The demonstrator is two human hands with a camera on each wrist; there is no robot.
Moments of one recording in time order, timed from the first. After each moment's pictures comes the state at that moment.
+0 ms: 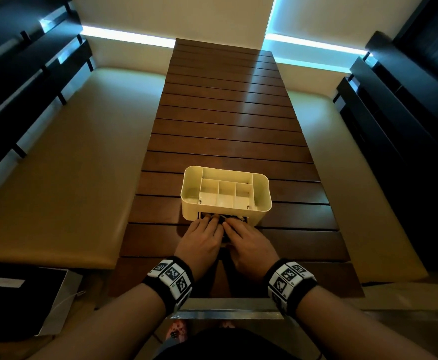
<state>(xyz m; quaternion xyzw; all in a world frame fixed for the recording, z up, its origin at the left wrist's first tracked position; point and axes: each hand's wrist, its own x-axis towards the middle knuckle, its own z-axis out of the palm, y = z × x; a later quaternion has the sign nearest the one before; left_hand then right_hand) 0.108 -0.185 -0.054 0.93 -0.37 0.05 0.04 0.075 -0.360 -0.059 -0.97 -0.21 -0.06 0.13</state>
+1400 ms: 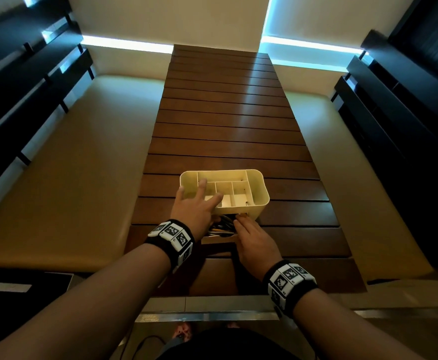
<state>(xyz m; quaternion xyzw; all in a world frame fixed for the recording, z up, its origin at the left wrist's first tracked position) 0.163 -0.182 -0.018 0.97 -0.25 -0.03 -0.04 0.068 -0.360 -0.063 -0.98 -0.13 -0.12 0.13</state>
